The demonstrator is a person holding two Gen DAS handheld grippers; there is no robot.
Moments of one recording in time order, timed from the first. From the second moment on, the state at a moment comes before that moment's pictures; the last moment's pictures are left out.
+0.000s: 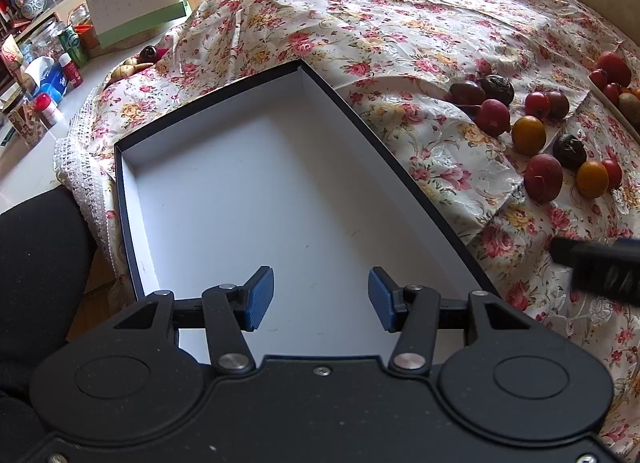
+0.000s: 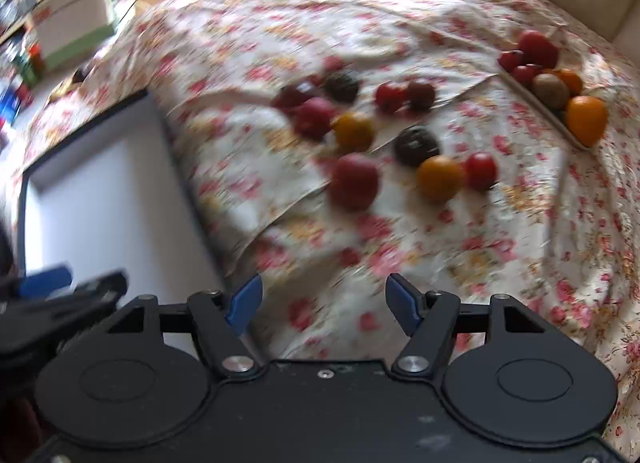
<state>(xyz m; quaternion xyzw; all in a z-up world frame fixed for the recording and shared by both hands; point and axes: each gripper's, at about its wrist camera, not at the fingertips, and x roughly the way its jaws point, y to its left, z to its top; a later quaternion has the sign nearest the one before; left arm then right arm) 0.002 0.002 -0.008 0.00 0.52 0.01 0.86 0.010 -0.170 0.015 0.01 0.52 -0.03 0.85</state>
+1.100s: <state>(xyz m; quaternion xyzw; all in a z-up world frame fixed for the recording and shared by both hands) 0.083 -0.132 0.002 0.02 0.53 -0.16 0.83 0.087 -0.346 -0.006 0.17 0.49 -0.10 0.85</state>
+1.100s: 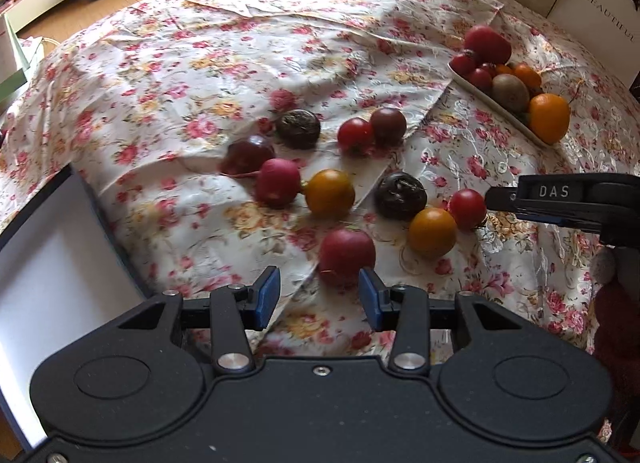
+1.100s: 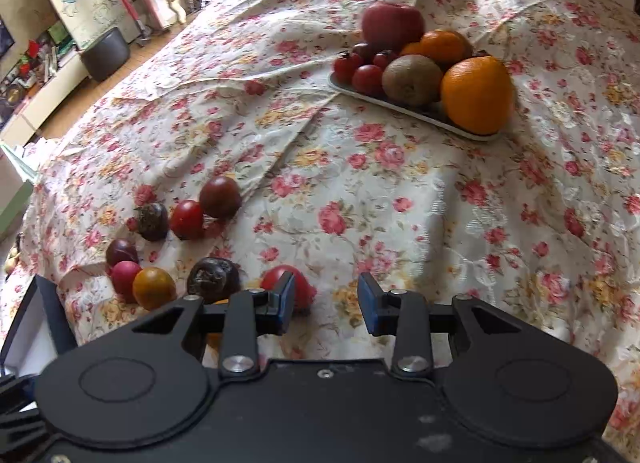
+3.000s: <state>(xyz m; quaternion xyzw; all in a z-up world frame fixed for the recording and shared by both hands) 0.034 0.068 0.001 -0.07 0.53 0.10 0.84 0.017 -0.147 0.033 0.17 0.53 0.07 0.83</state>
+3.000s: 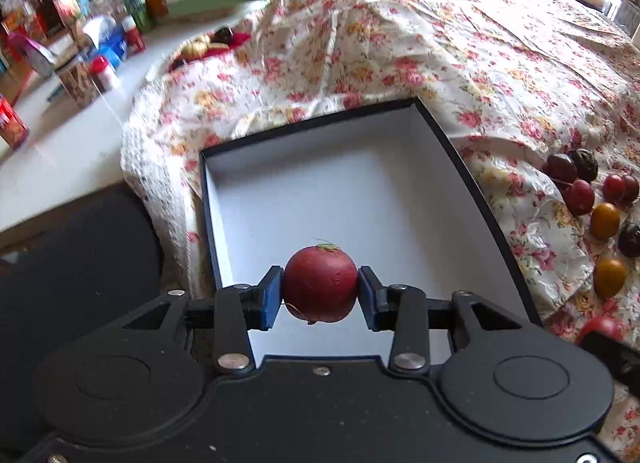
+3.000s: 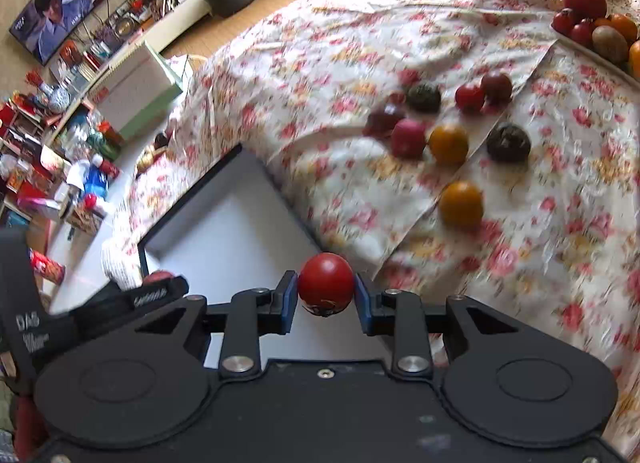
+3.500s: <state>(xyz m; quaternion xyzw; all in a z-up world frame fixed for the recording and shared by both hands) 0.037 0.063 -0.014 -0.04 0.56 0.10 0.82 0.001 -0.098 0.000 0.12 0.56 0.09 0.81</state>
